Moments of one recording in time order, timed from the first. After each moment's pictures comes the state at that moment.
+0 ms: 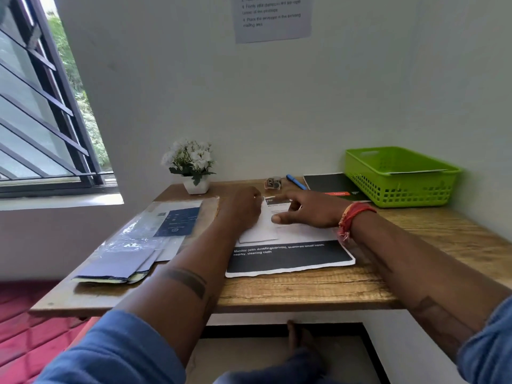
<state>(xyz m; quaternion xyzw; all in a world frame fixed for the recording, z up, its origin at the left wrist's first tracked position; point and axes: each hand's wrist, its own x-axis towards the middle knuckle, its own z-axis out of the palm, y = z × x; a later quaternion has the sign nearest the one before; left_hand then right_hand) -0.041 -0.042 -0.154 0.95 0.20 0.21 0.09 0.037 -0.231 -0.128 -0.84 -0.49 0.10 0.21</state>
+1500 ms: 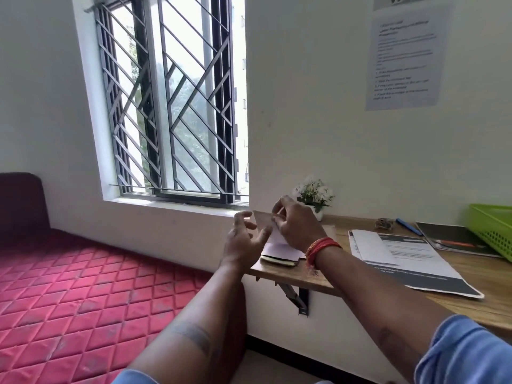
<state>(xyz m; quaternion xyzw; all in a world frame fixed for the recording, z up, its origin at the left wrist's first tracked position) -0.357 0.032 -0.156 0.78 0.30 0.47 0.29 -0.242 -0.078 -0.093 -0.70 -0.58 -0.13 0.41</state>
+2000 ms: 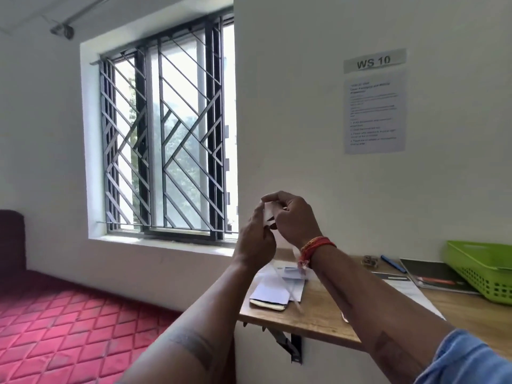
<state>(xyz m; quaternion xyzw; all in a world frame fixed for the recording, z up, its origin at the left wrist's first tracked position) -0.321 -0.011 -0.053 0.80 0.16 0.55 0.20 -0.247 -0.104 -0.001 -0.59 -0.53 -0.09 0.60</state>
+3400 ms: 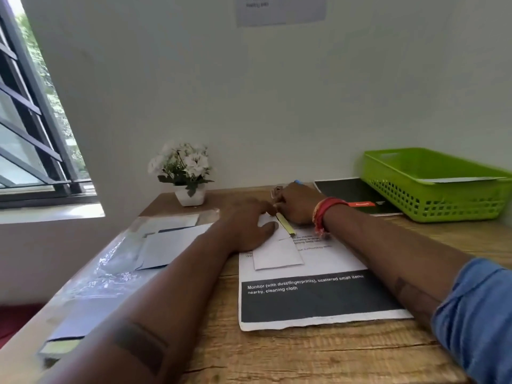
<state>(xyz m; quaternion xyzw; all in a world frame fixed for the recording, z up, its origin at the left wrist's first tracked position) -0.014 0.021 -0.172 0.98 0.03 0.18 0.06 0.097 -0.120 -0.136 -0.89 -0.44 -0.02 0.11</state>
